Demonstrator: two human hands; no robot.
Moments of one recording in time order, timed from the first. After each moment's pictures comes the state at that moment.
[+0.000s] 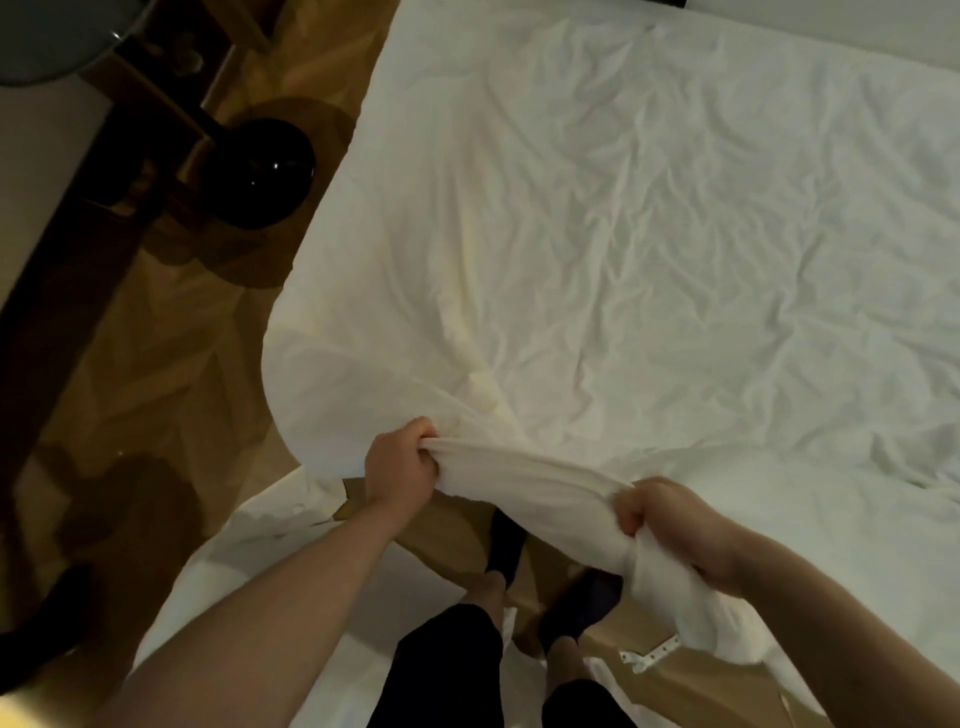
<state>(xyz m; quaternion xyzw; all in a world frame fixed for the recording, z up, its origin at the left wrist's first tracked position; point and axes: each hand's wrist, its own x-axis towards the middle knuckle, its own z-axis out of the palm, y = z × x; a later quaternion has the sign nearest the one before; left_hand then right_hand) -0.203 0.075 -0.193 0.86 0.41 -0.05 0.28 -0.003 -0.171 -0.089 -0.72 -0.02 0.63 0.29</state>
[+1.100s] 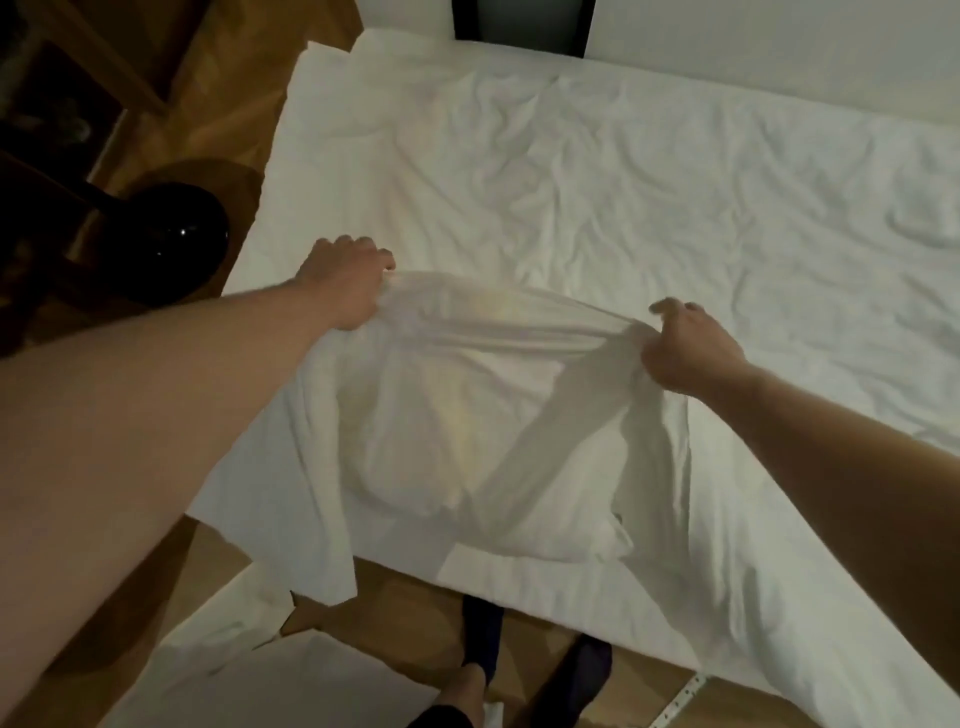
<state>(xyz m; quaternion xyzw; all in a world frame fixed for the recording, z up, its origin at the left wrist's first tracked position) 0.091 0.280 -0.166 0.96 0.14 -0.25 -0.02 0.226 -0.090 -0.164 -0.94 -0.15 0.29 0.08</state>
